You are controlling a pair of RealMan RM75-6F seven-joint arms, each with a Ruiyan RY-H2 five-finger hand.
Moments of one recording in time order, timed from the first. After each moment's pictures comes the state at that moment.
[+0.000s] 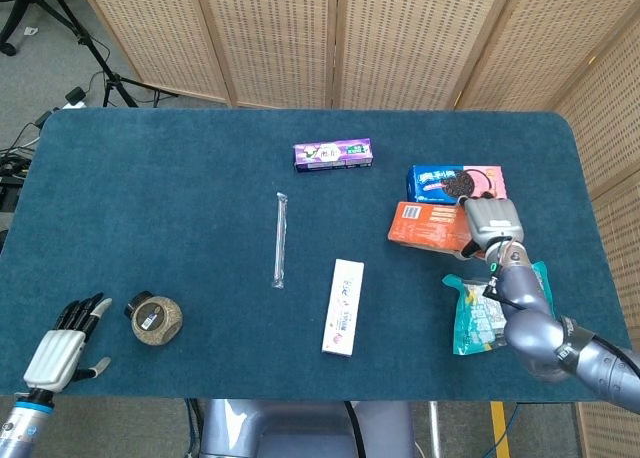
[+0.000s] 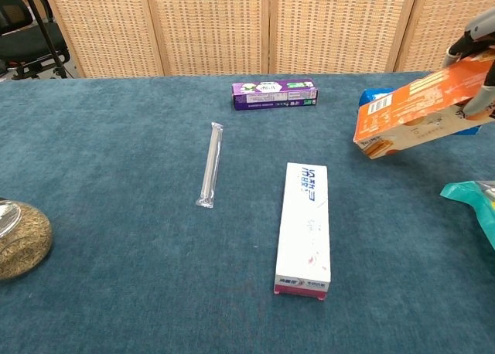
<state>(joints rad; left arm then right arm) -0.09 -1.51 0.12 -0.98 1.60 1.37 -0.30 0.94 -1.03 0.32 -1.80 0.02 0.88 -1.03</state>
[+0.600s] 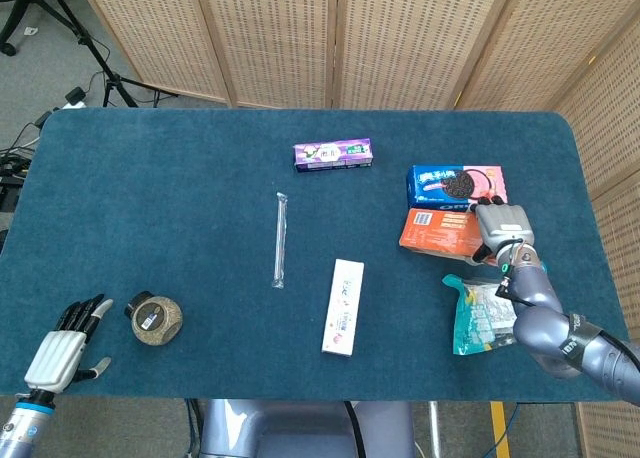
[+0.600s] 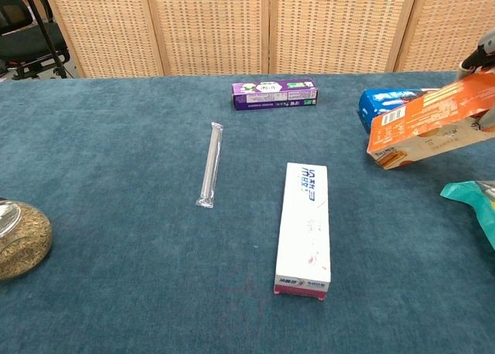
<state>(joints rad) -0.09 -1.50 0.12 -0.99 1.60 1.37 -0.30 1.00 -1.01 0.19 -1.74 0.02 0.79 -0.90</state>
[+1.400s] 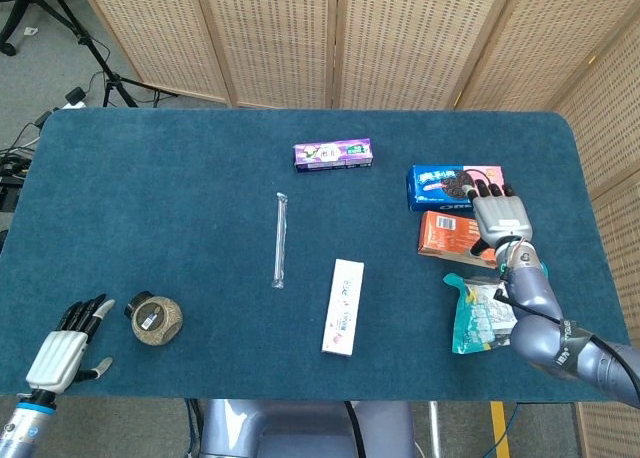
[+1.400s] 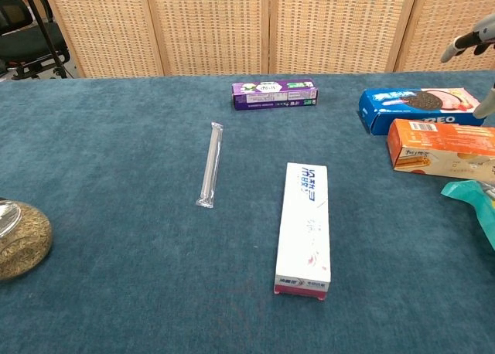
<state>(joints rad) -0.09 -1.51 0.12 -0.99 1.61 1.38 -0.31 1.01 -1.03 0.12 -1.74 -0.18 0.86 -0.76</state>
